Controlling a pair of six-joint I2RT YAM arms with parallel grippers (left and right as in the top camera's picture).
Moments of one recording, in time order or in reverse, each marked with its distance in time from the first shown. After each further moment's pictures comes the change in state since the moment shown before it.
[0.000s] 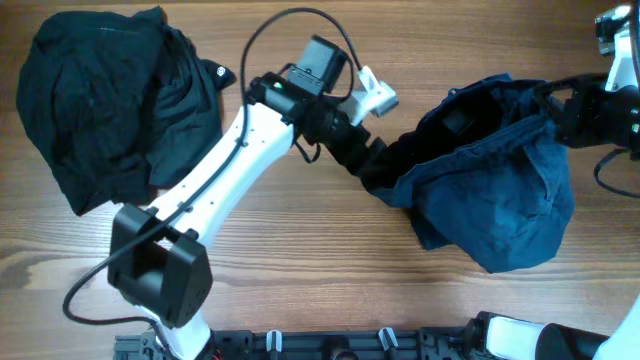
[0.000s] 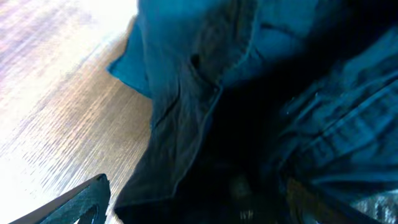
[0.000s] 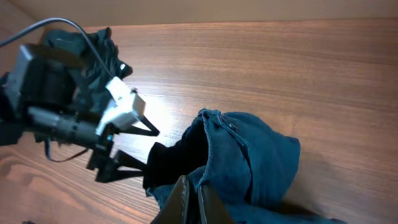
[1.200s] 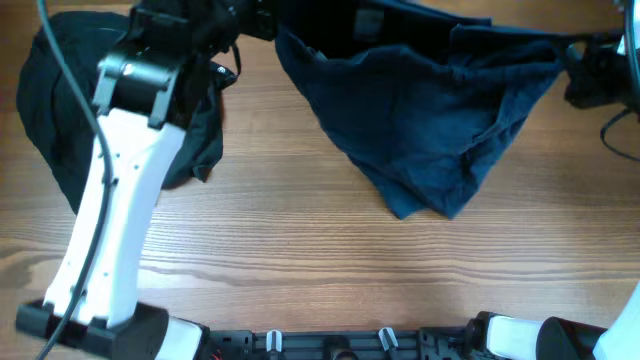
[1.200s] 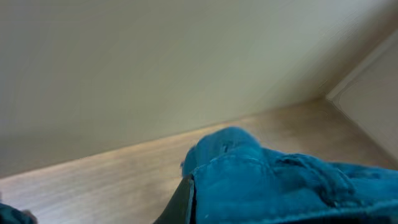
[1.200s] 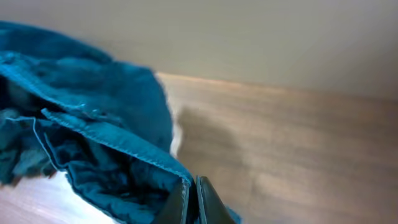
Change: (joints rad) left arm 0.262 -0.230 0.311 0.229 -0.482 -0.348; right arm 0.007 0.026 0.000 0.269 0.068 -0.026
